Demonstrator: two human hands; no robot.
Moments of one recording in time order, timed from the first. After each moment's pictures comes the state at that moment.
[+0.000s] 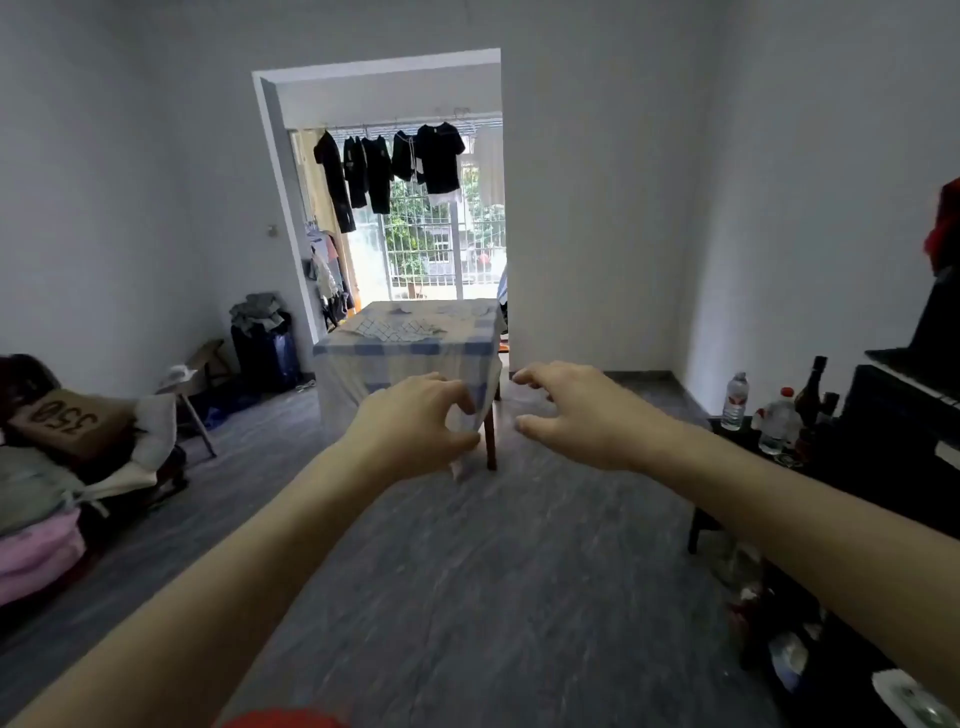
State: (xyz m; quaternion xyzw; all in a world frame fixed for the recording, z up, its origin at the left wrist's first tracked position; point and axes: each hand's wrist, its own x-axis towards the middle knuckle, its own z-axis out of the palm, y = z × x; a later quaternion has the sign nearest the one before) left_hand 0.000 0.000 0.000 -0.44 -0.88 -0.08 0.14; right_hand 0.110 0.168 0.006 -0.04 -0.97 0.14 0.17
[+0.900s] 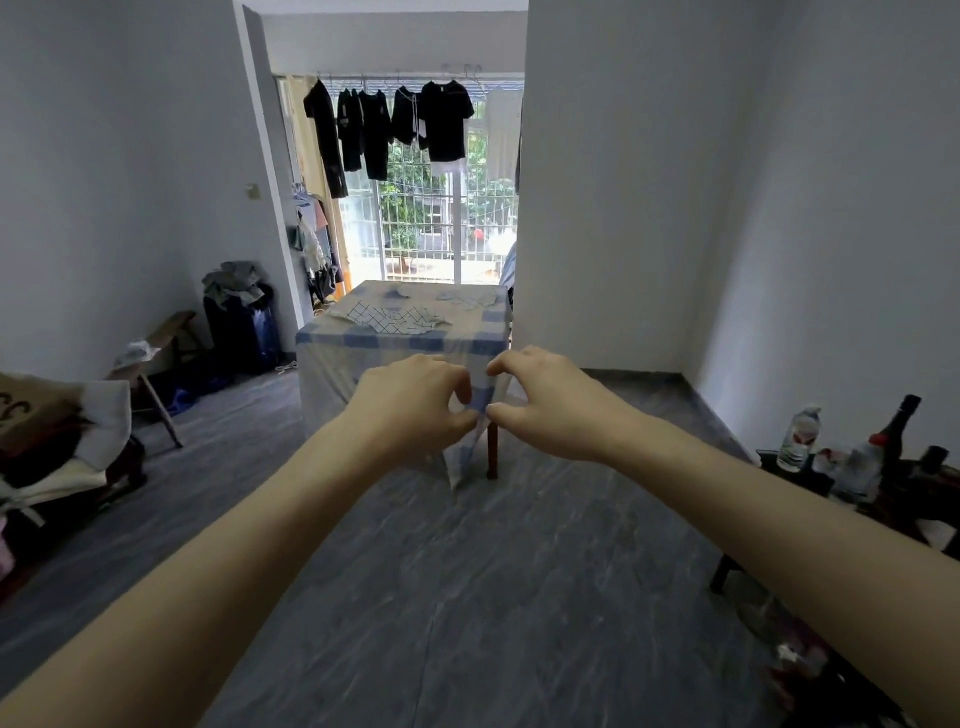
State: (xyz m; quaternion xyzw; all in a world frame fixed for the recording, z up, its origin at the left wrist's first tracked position) left_hand -0.281 0.067 0.002 -0.42 -0.89 -0.06 0.14; right_hand -0.196 0.215 0.001 -0.05 -0.98 0.14 0.15
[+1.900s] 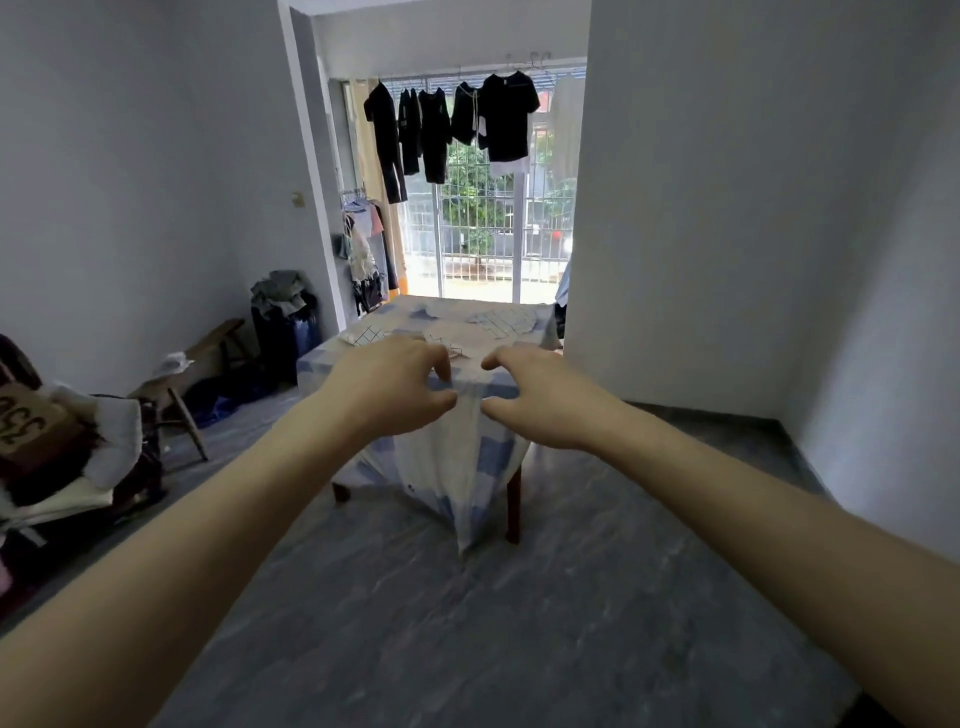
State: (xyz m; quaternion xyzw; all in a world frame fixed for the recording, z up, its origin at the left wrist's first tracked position) left_hand -0.536 0.384 0.036 -0.32 -0.93 -0.03 0.15; right_hand -0.470 0.551 0.023 0.04 -0.97 0.19 0.11
